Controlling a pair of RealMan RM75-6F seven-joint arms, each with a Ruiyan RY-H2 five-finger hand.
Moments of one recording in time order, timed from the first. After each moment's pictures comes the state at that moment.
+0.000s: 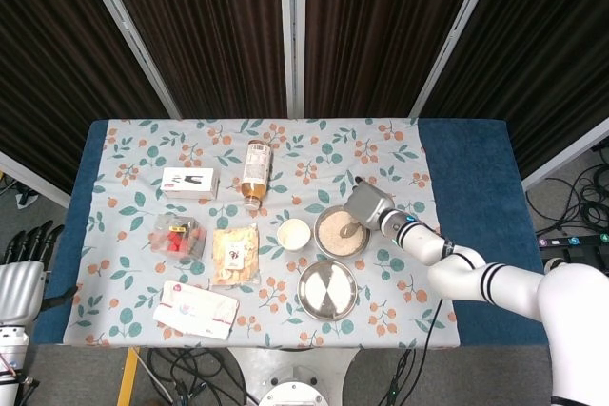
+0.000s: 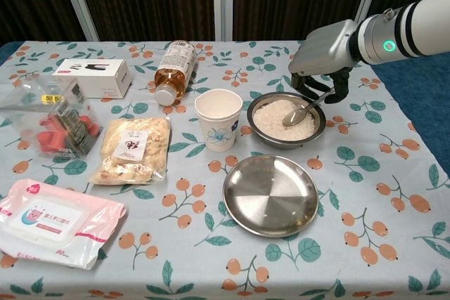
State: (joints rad) left arm -0.07 -1.24 -0.05 -1.45 1.44 1.47 0.01; right arm 1.20 -1.43 -0.04 -1.28 -0.93 0.43 -0.72
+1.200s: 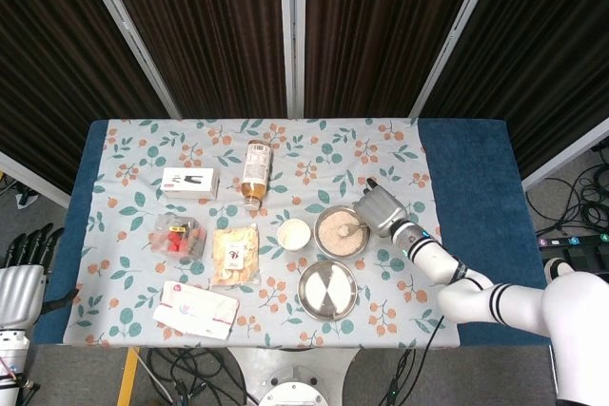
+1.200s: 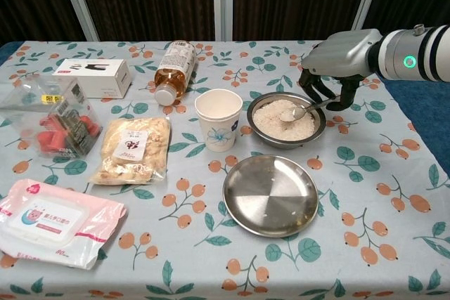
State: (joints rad) left arm -0.05 -1.25 -0.04 -1.45 1.45 1.49 0.01; right arm 1.09 -1.44 -0.10 -1.35 -0.95 0.70 -0.51
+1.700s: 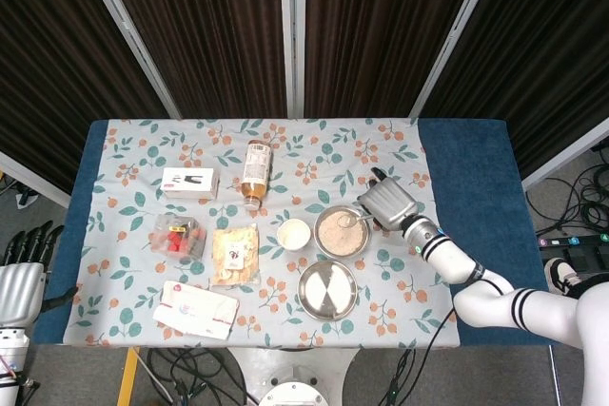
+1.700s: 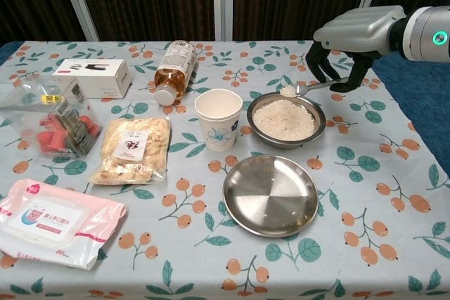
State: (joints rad) left arm -0.06 -1.24 -0.05 -1.47 1.45 1.49 0.03; right arm 1.02 -1.35 -0.02 -1.41 -1.11 0.75 -0.36
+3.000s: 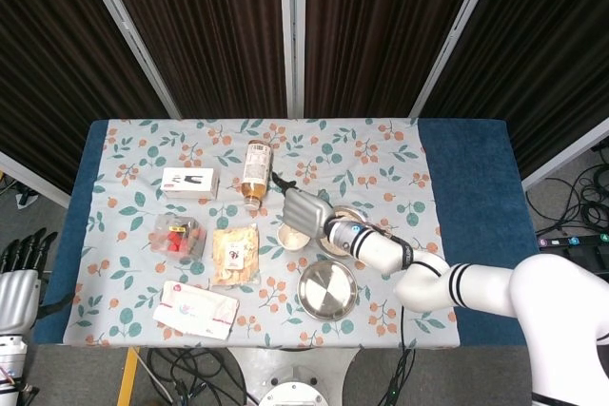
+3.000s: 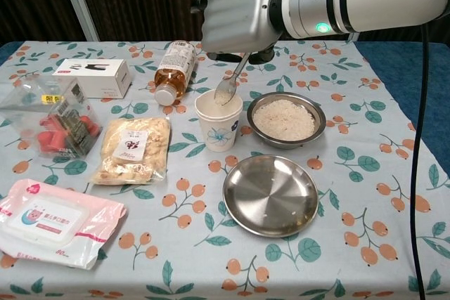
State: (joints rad) left arm -0.03 -1.28 -0.05 -1.41 1.44 1.50 -0.02; right arm 1.36 -1.44 -0.02 -1.44 -1.11 0.65 -1.10
